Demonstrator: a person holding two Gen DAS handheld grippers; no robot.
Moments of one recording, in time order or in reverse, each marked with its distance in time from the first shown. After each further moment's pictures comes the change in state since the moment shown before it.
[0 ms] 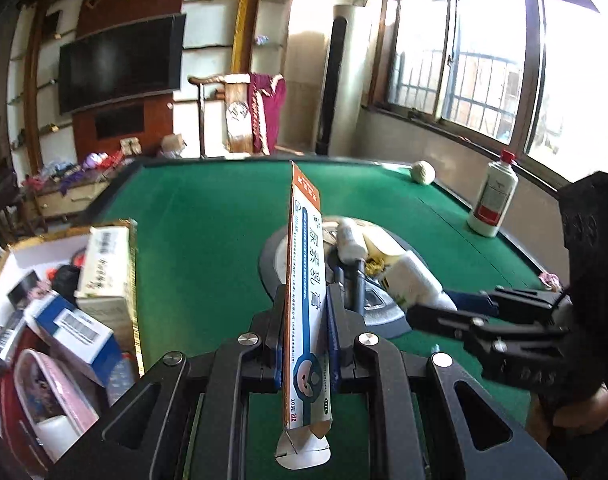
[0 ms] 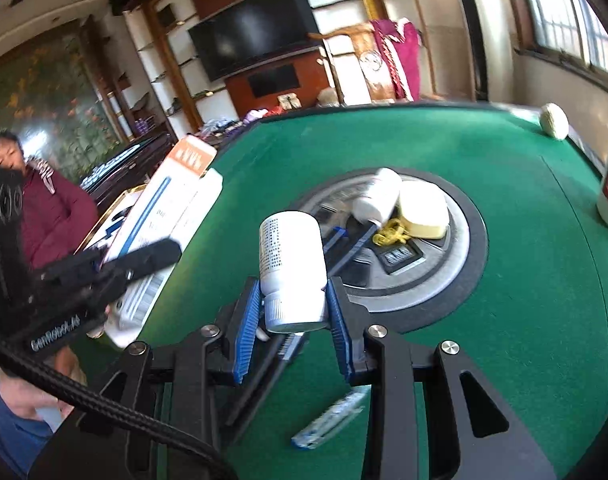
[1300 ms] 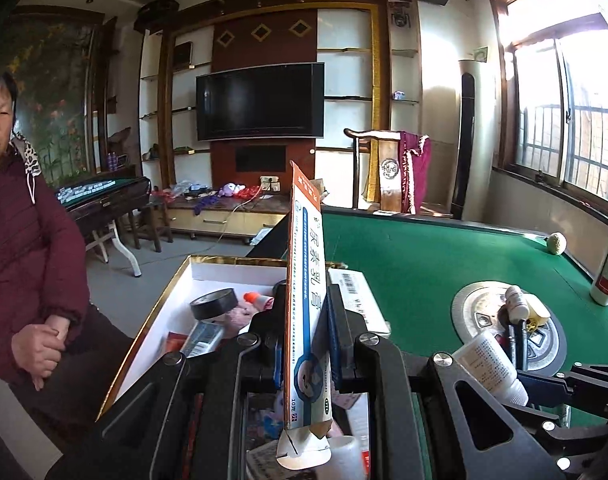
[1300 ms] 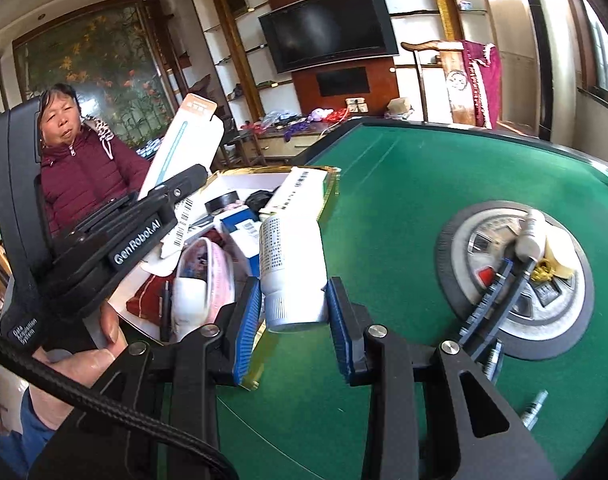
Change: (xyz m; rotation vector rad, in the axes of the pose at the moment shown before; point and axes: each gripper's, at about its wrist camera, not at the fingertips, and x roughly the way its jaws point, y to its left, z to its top) left arm -0.063 0.122 -0.021 -0.152 -0.192 0.469; right arm 0.045 0.143 0.005 -0.137 0.018 0.146
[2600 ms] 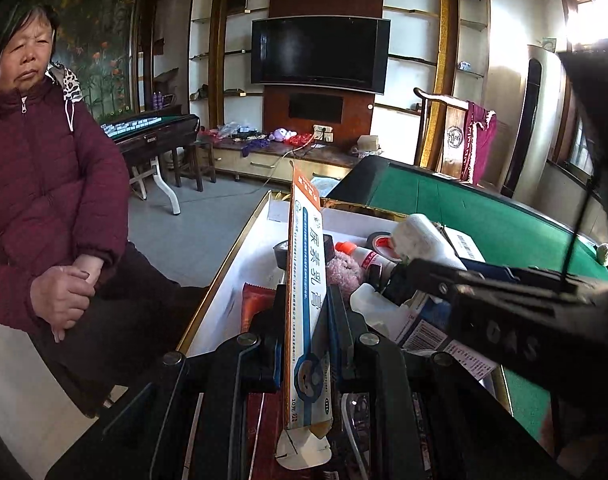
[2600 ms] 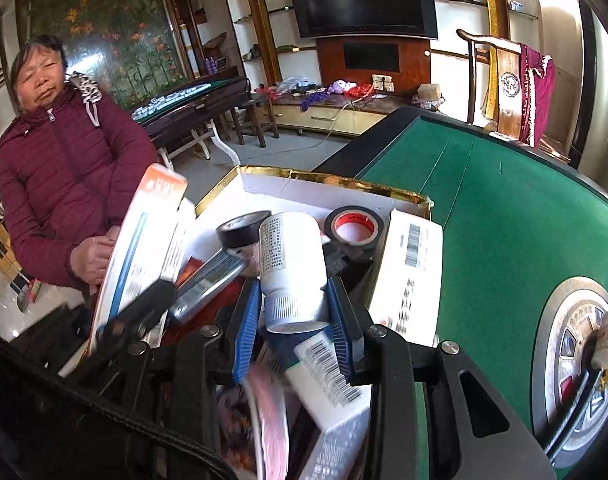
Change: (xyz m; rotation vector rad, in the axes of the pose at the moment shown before) left arm 0.041 0.076 -0.019 -0.127 0.194 0.130; right arm 0.128 0.051 0.069 -0.082 0.145 -0.016
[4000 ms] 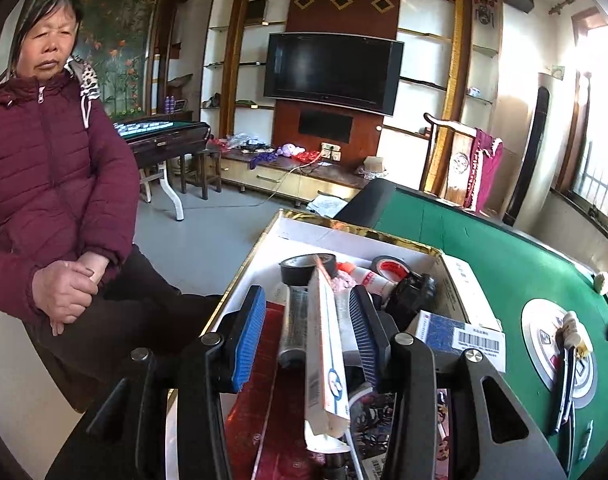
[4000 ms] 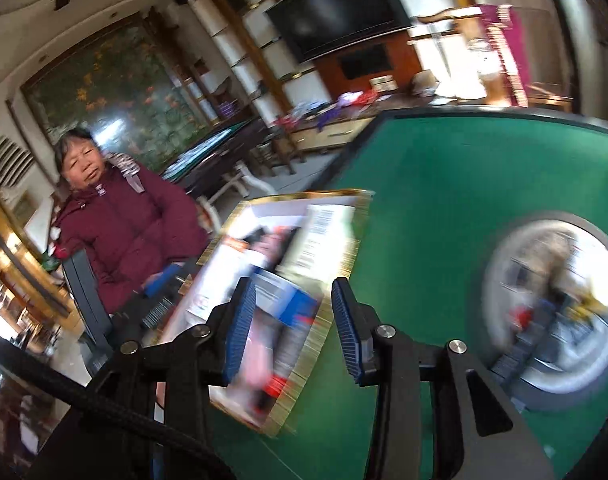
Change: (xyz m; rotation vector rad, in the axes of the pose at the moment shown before) left arm -0.009 0.011 0.002 -0.065 -0.068 -0.008; right arm -0.143 -0.110 -0.062 0.236 -0.117 0.163
